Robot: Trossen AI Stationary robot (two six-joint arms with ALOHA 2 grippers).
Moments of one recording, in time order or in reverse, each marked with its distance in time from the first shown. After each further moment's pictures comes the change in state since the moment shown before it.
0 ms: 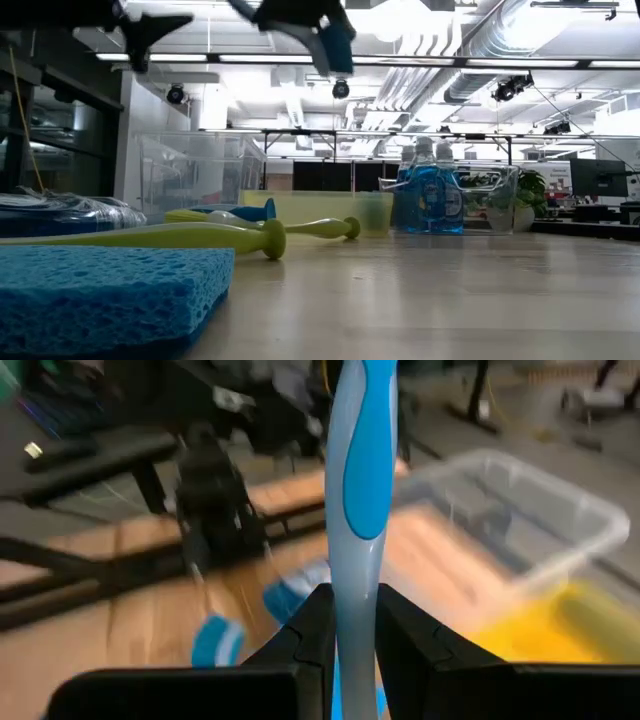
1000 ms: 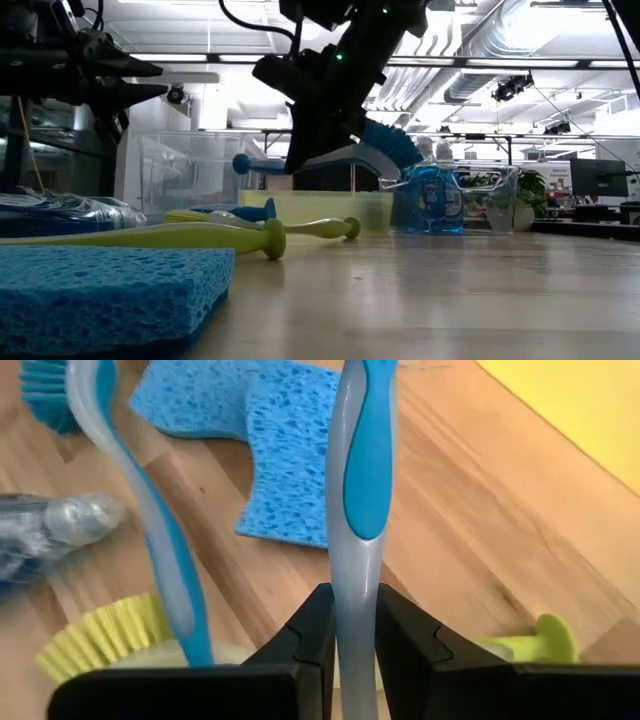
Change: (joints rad) left arm 0.000 -0.355 -0.303 -0.238 0.034 -0.210; right arm -0.020 0.210 -0.001 -0.437 -0.180 0.446
